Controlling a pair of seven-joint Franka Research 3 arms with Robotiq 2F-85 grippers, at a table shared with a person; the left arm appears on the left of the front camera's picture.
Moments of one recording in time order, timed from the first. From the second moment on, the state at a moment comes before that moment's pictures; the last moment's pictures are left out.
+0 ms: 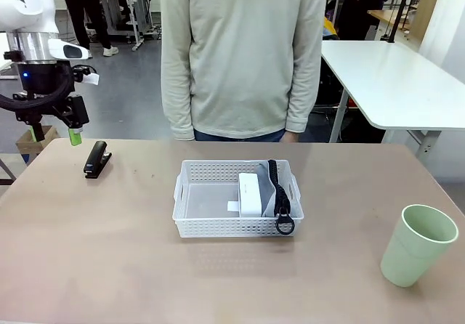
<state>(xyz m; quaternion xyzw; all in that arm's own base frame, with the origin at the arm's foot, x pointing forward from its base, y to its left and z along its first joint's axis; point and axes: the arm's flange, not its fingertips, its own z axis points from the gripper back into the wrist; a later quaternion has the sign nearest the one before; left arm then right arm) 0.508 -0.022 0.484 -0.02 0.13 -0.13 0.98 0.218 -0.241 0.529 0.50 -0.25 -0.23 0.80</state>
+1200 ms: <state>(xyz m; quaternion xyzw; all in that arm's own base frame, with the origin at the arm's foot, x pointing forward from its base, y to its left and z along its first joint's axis) 0.573 0.007 0.345 -0.02 -0.09 -0.09 0.99 0.218 -0.241 0.529 0.50 -0.25 -0.23 0.80</state>
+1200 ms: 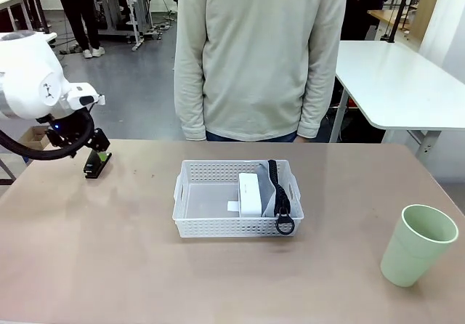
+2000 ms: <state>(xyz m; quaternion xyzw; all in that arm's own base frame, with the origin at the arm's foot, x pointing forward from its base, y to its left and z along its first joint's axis) 0.618 -0.003 0.312 -0.03 -0.06 -0.05 1.00 0.218 -0.241 0.529 0.50 -0.25 -0.23 0.80</state>
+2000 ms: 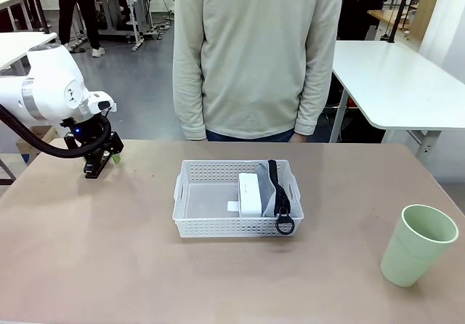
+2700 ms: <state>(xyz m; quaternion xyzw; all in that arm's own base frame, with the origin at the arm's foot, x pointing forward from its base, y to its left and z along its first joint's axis) 0.618 -0.001 0.314 -0.01 -0.02 -0.04 1.00 0.218 -0.241 0.529 0.50 -0.25 -0.23 0.80</state>
